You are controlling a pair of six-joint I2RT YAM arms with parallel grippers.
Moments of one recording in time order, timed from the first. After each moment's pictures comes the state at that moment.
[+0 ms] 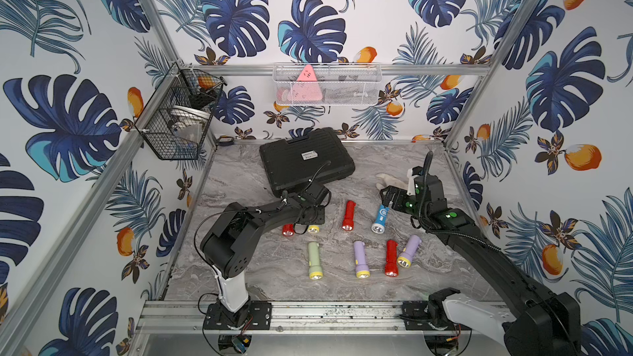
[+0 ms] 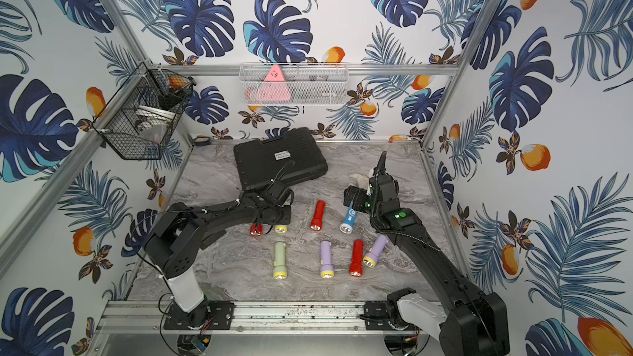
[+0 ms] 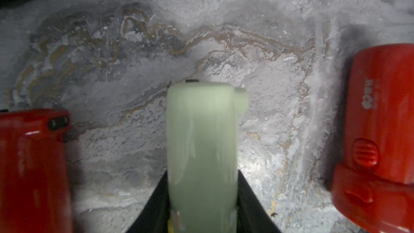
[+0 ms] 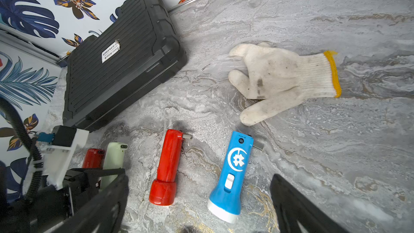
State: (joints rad) left arm -0.58 1.81 1.10 -0.45 -0.10 -0.61; right arm 0.33 1.11 0.83 -0.38 0.02 0.52
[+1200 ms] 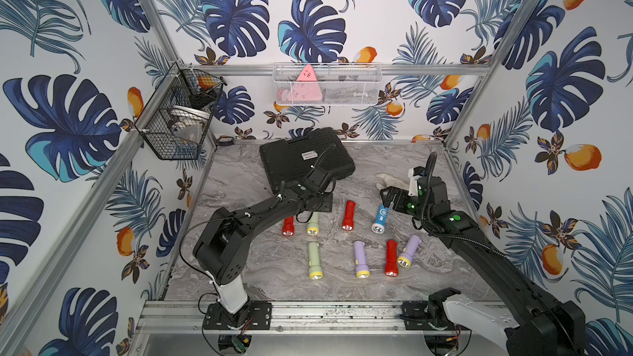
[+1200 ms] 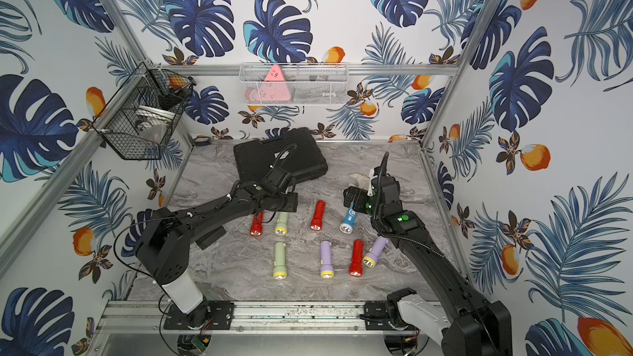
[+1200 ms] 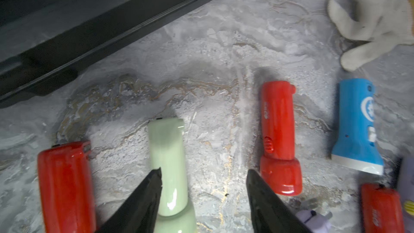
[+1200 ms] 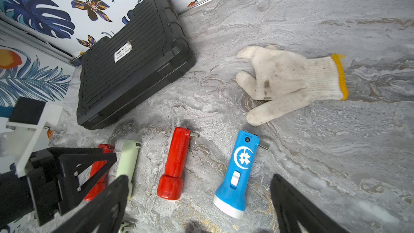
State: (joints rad) left arm -0.61 1.74 1.29 -0.56 -0.08 -0.52; right arm 0.33 1.06 0.83 -0.39 0.00 0.53
